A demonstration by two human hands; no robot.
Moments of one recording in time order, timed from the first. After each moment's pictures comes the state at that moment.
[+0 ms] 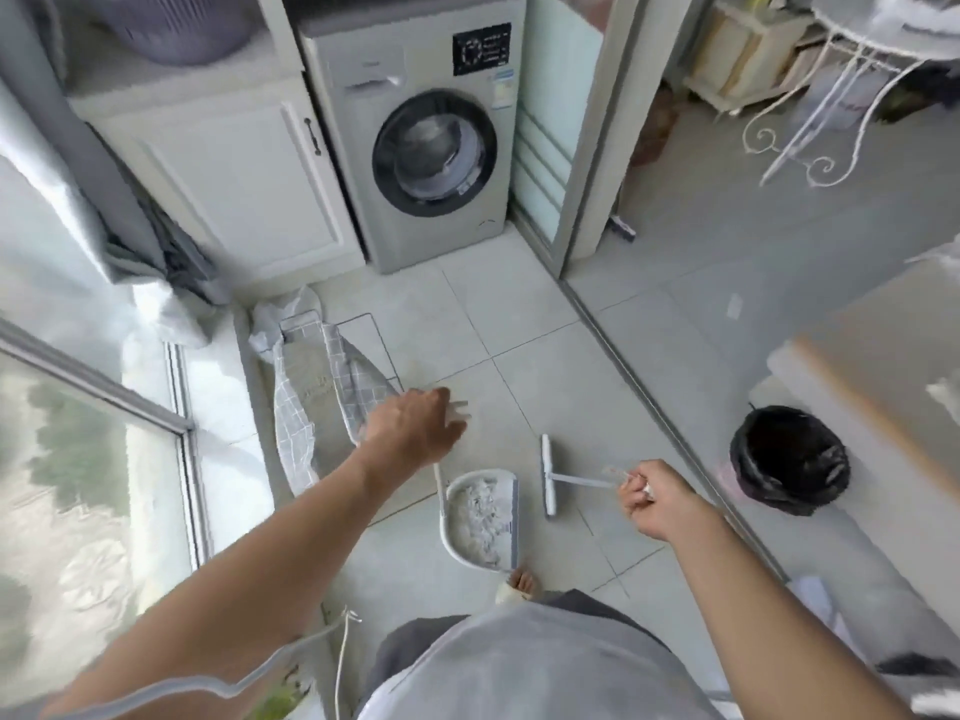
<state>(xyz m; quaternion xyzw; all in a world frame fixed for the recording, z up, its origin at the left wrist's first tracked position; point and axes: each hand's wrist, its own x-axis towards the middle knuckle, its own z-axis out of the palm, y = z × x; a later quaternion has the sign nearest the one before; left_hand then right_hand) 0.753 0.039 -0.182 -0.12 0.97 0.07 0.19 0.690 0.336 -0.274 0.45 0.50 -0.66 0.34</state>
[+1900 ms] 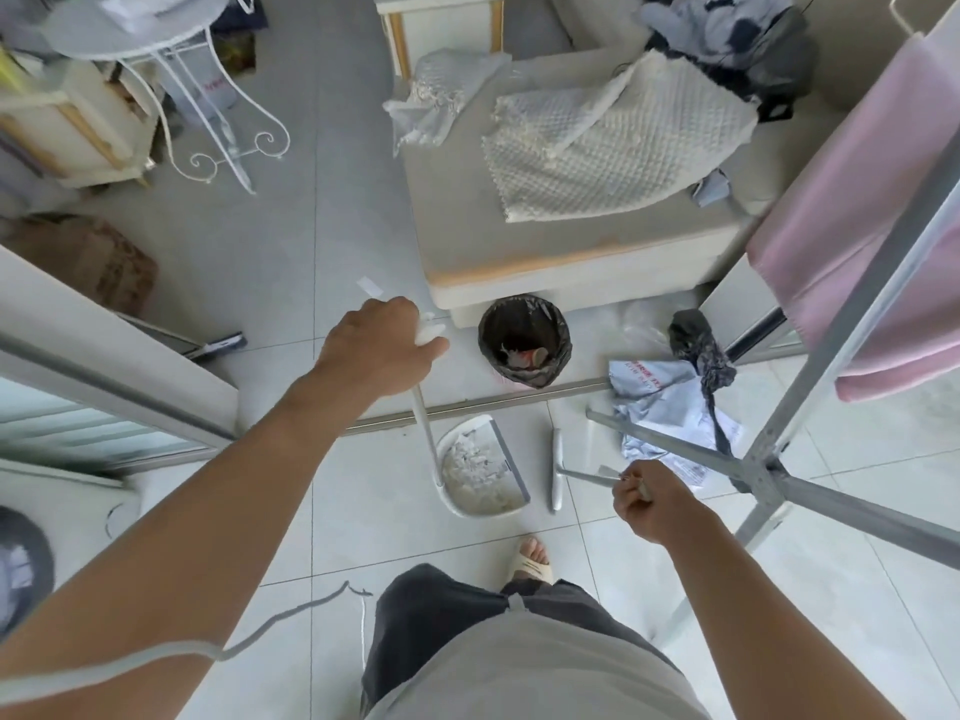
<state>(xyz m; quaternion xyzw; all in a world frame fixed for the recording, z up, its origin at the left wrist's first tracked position) 0.372 0.360 -0.099 0.41 0.90 0.02 0.16 0.663 0.474 -0.295 0.64 0.05 -0.76 -0.10</state>
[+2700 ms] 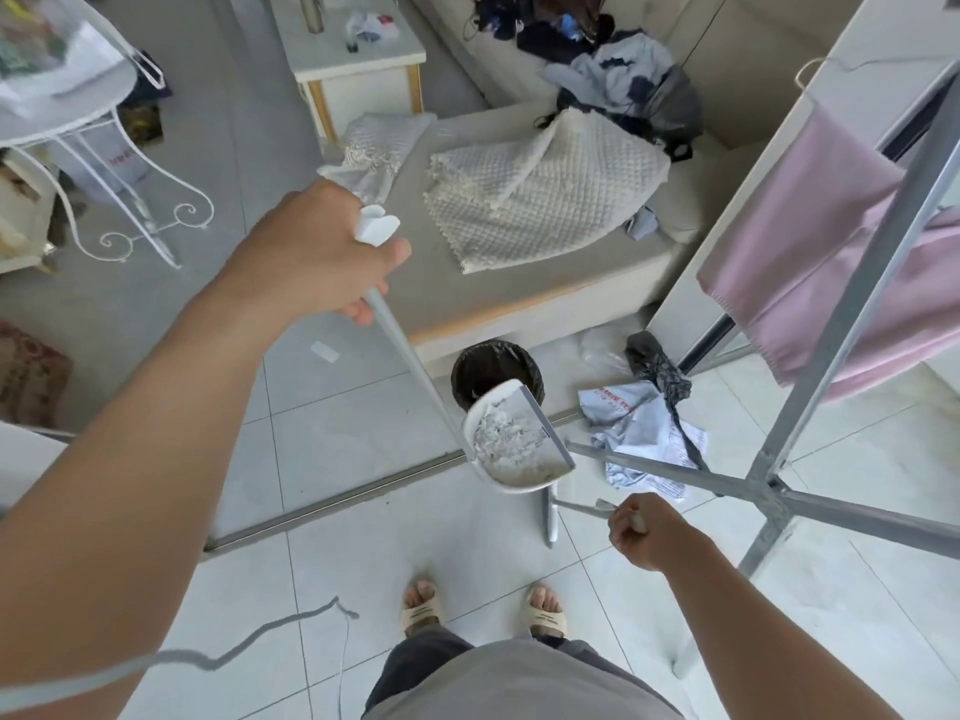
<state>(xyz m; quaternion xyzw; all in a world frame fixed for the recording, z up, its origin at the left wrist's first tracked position) 0.251 0.415 0.015 0.46 0.82 0.26 0.24 0.607 0.461 -0.285 0.68 -0.03 -0.71 -0.19</state>
